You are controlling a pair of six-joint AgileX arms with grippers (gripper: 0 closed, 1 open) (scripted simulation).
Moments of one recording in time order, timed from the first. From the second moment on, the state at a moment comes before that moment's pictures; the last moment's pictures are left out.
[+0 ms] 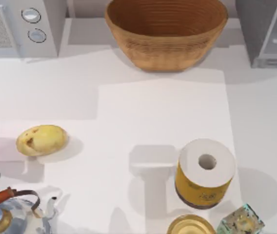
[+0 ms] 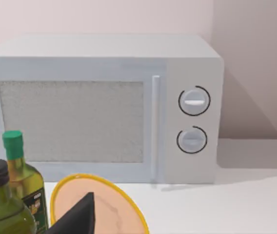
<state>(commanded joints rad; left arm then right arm) 0.00 0.00 0.00 0.00 0.00 0.00 -1.24 1.75 1.33 -0.66 -0.78 -1.07</state>
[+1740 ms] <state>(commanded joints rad) 0.00 0.00 0.00 0.00 0.00 0.00 -0.45 1.71 1.13 -0.10 -0.35 -0.27</state>
